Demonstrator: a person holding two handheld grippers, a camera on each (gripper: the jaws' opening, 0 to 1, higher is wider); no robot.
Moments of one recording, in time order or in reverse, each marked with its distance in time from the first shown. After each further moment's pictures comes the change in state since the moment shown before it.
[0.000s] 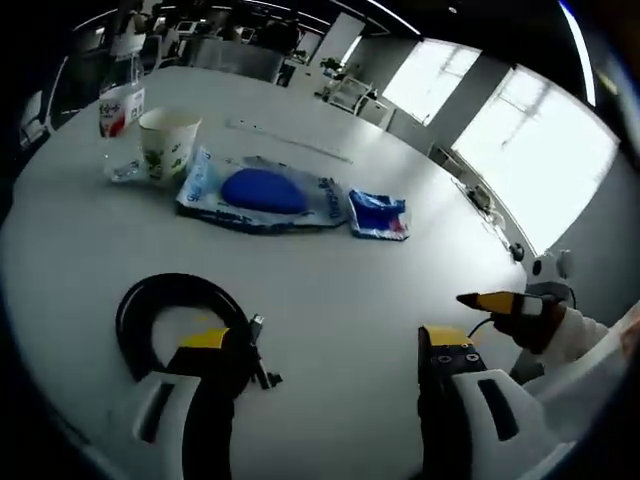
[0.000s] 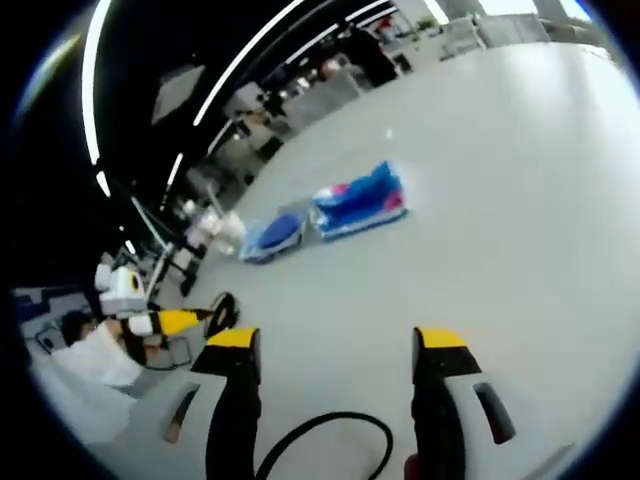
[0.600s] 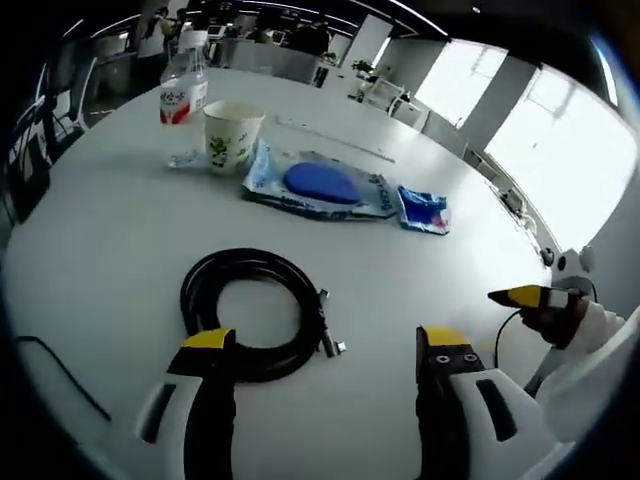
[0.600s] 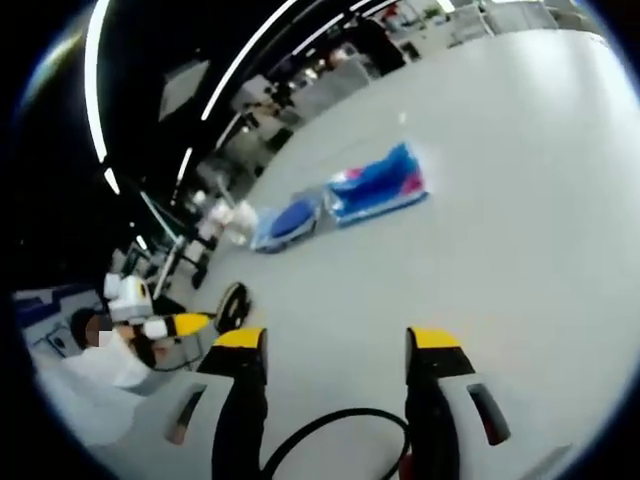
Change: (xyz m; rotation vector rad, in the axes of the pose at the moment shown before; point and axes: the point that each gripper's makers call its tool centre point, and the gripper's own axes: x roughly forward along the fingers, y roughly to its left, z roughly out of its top) left arm -0.024 0.041 -0.015 -0.014 -0.009 0.148; right arm 0.004 0.008 -0.013 0.012 0.047 0.038
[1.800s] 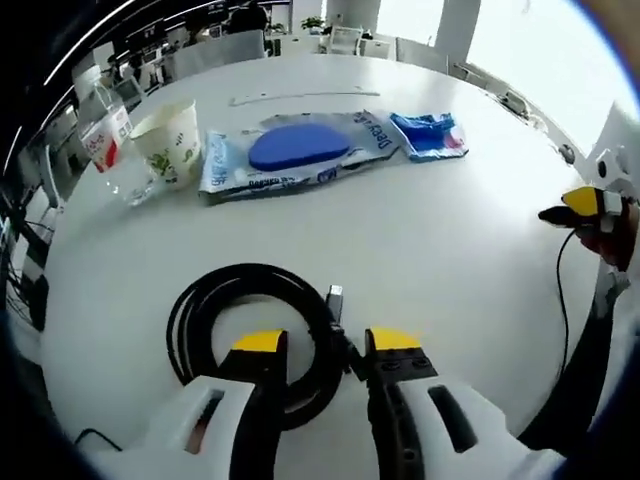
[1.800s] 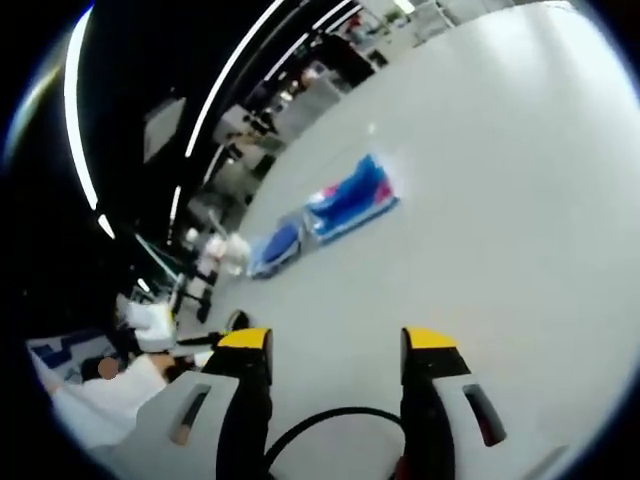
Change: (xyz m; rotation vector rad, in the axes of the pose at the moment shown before) left arm 0.045 0.008 -0.003 0.356 0.164 0.132; right arm -0.013 -0.013 0.003 0.160 -0.086 -0.009
